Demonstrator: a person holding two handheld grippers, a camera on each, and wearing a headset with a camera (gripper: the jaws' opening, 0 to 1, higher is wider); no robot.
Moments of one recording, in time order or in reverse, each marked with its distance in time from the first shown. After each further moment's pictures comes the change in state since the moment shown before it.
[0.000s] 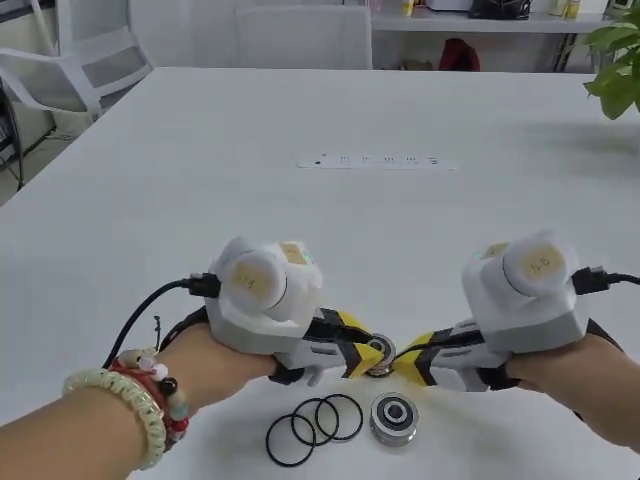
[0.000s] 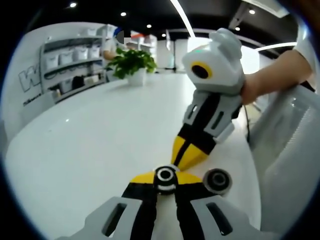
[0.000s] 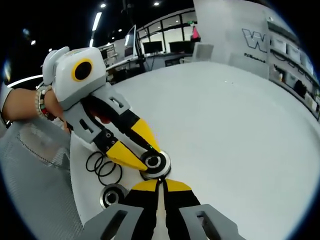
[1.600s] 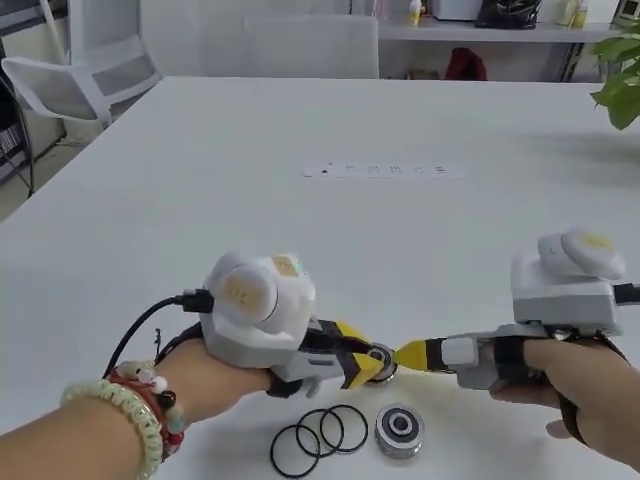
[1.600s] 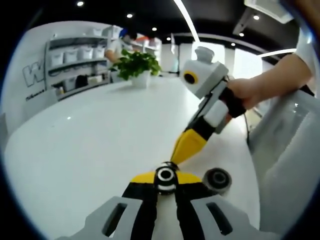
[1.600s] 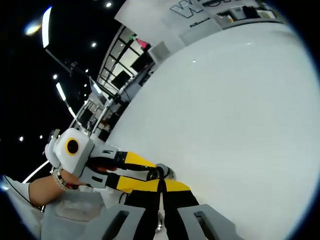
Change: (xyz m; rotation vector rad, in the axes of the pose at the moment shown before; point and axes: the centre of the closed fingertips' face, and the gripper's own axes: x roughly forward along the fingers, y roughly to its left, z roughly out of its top) left arm -0.005 0.004 -0.003 -0.043 -0.034 0.014; right arm -0.009 0.010 0.022 0.571 -0.149 0.162
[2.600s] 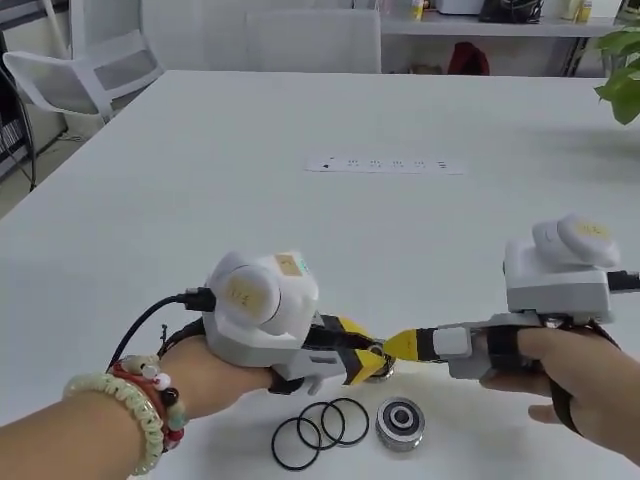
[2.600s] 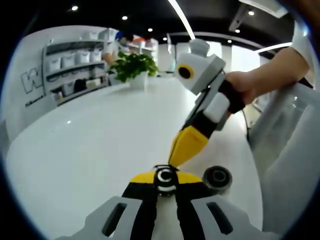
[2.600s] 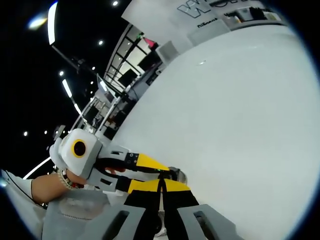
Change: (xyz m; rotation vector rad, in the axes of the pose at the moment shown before) left arm 0.000 -0.004 0.000 0.048 -0.002 0.003; right arm 0.003 0.016 0.004 -0.035 0.007 0.054
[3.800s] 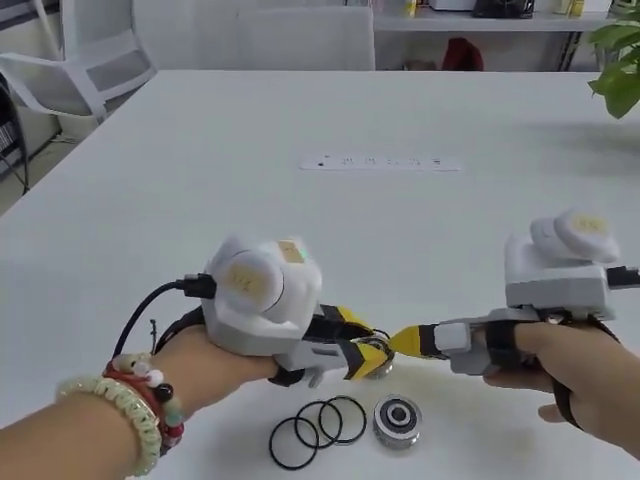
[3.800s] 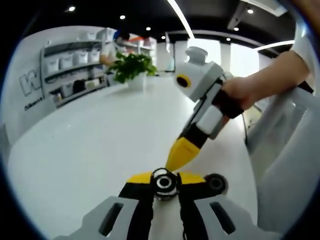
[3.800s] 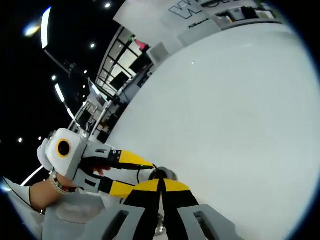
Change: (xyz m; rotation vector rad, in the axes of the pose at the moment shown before) left arm -0.005 0.000 0.020 0.015 0.002 -0.002; right arm -0.004 -0.015 0.002 0.043 -0.021 -0.063
